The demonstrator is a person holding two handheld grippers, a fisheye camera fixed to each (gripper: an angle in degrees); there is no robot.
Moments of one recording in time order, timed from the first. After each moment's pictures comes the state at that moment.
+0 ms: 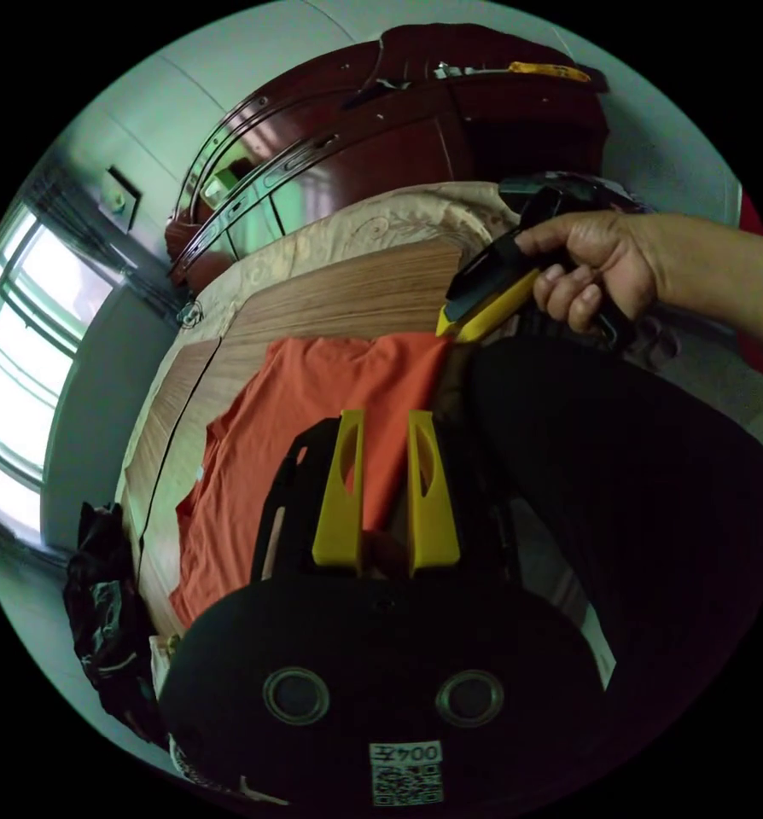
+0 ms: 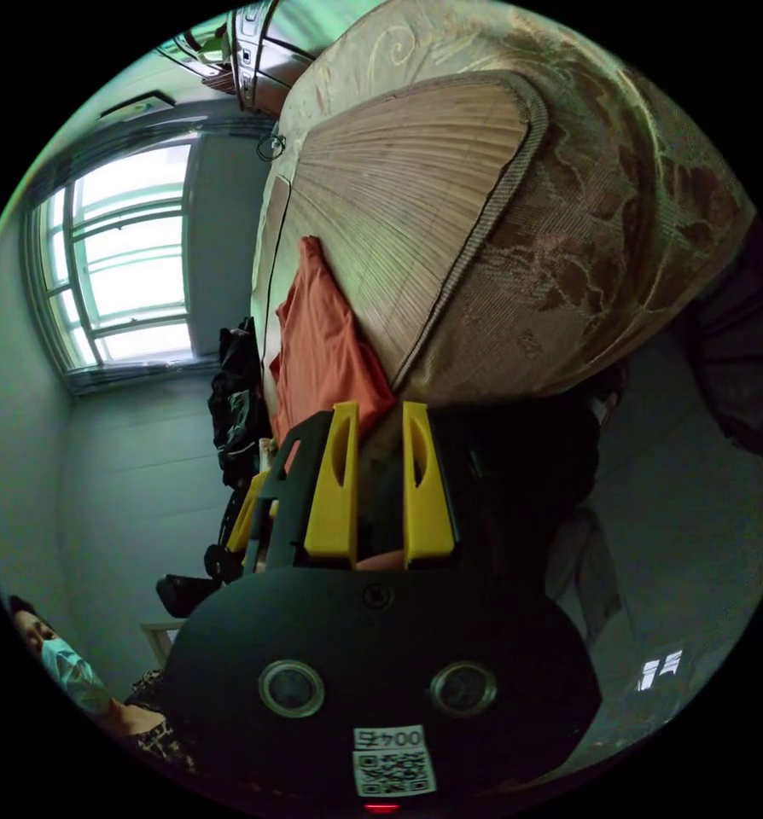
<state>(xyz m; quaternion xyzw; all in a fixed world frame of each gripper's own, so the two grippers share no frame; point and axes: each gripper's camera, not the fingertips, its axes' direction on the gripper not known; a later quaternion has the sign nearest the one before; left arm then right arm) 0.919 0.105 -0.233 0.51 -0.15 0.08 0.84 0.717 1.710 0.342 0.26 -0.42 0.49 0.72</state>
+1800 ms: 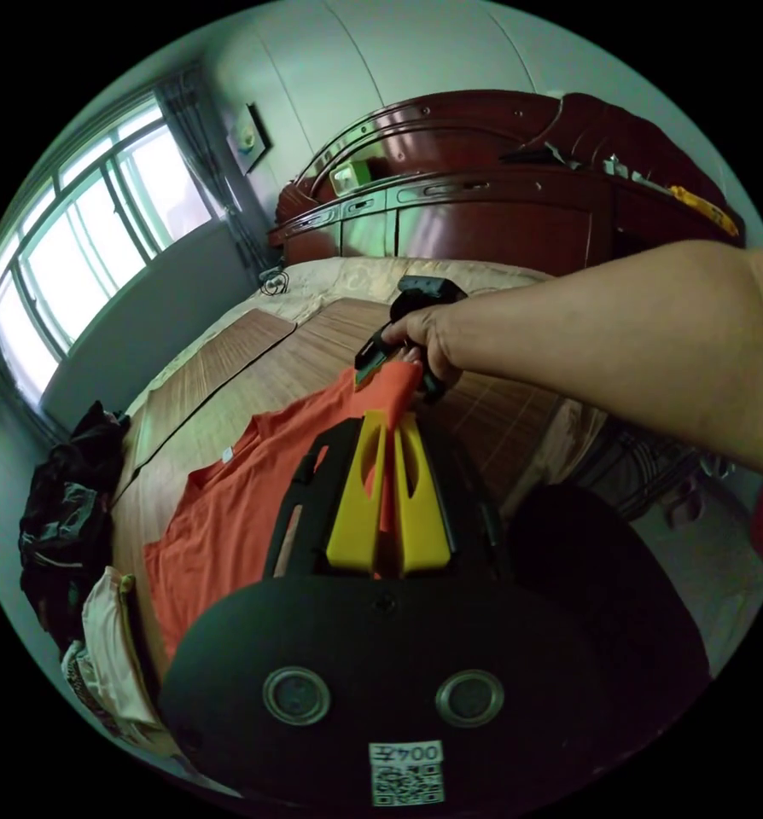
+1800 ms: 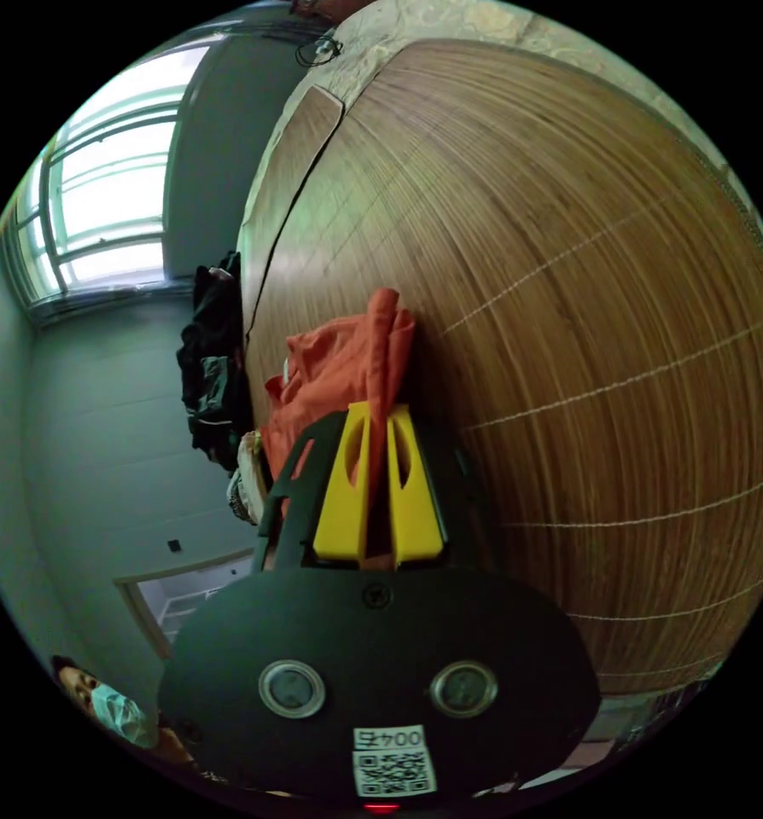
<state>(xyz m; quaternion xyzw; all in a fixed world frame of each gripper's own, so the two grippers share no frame) 0.856 0.172 -0.213 0.57 -0.06 -0.13 0.81 0.861 1.310 0.463 0.17 -0.41 0.38 0.81</state>
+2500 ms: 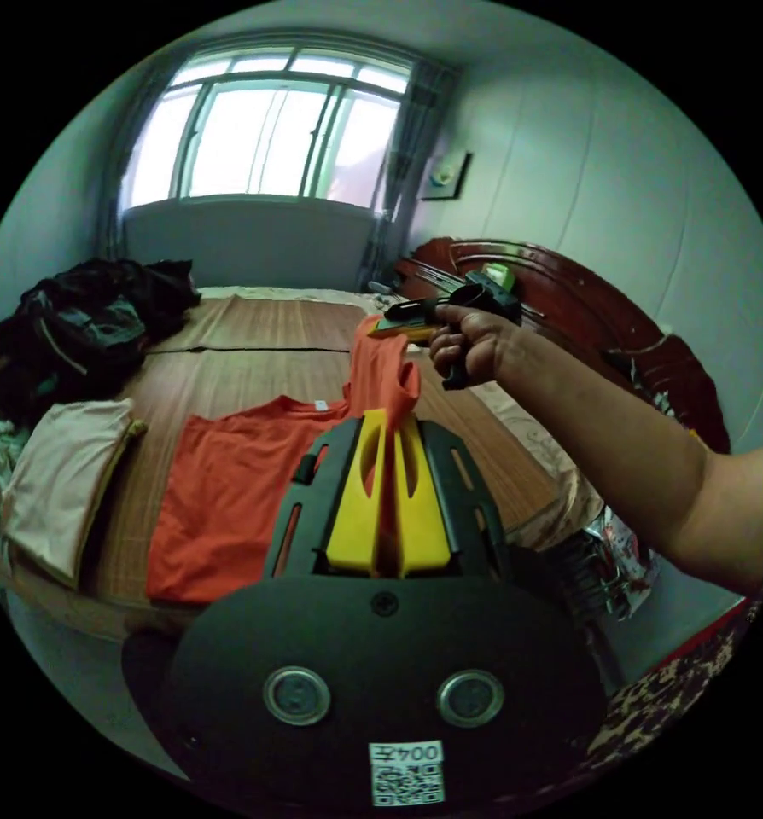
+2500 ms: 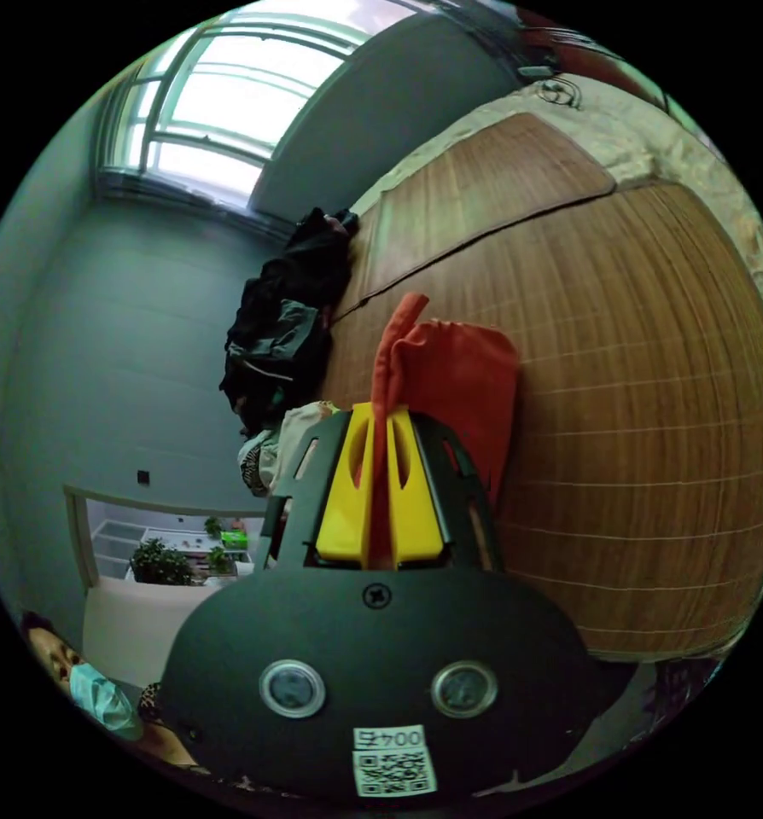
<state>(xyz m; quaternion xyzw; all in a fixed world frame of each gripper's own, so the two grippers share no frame) 0.639 0.431 0.105 0.63 0.14 -0.35 0.67 0.569 1.107 0.396 0.26 -0.35 0.23 0.87</state>
